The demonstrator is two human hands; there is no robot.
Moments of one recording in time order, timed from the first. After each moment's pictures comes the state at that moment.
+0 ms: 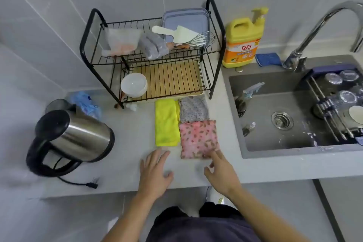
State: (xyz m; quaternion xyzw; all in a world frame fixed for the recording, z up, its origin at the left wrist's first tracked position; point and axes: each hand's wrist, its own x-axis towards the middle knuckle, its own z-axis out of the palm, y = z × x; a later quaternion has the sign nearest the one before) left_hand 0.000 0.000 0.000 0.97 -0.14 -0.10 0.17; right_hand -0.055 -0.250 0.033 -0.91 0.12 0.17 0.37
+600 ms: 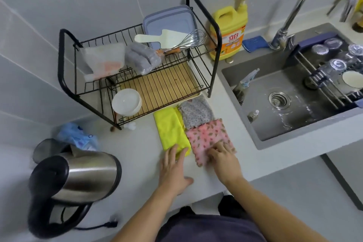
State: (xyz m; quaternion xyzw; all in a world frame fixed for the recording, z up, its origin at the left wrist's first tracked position) left_hand 0.074 -0.015 0.018 0.92 -0.23 -0.30 0.09; right_hand -0.006 -0.204 -0.006 -0.96 0.17 0.05 0.22
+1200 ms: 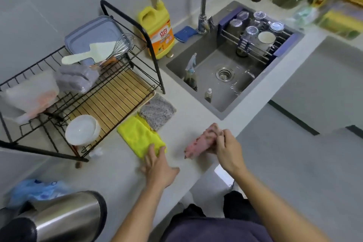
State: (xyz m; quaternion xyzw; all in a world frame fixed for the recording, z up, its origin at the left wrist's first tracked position) left_hand 0.082 -0.035 0.043 0.90 -0.26 -0.34 0.05; right_hand -0.077 -0.190 0.063 -0.68 0.55 -0.12 0.47
